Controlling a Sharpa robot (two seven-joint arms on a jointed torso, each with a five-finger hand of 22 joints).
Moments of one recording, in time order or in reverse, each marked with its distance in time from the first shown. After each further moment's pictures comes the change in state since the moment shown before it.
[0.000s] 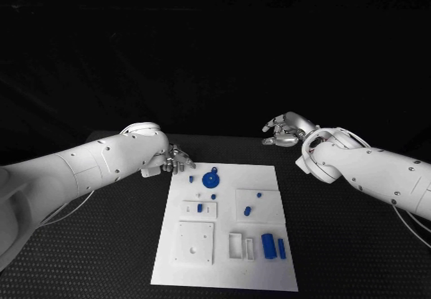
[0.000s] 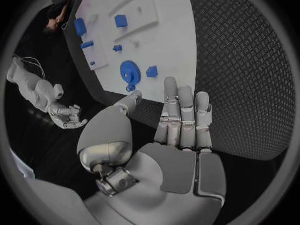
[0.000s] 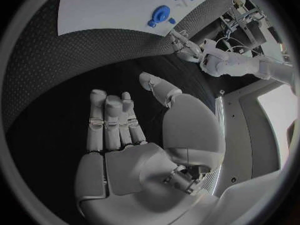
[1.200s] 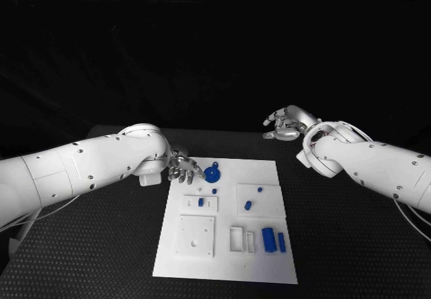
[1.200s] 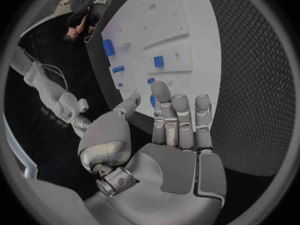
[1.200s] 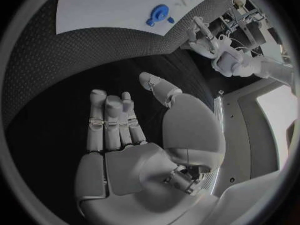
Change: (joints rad) left arm 0.025 -0.178 0.008 0.377 0.094 0.027 -0.079; left_hand -0.090 -0.004 0.032 -0.084 0.000 0.229 -0.095 0.127 0.115 0.083 -0.086 0.165 0.066 0.079 -0.075 0.124 0.060 0.027 0.075 -0.006 0.074 0.046; right arm 0.000 -0.009 0.000 0.011 -0.006 -0.007 -0.005; right_hand 0.004 -0.004 0.000 0.000 -0.004 0.001 -0.002 0.000 0.000 0.007 0.000 0.000 0.009 0.007 0.000 0.000 0.008 -0.001 0.011 -0.003 0.008 0.000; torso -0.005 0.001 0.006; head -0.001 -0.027
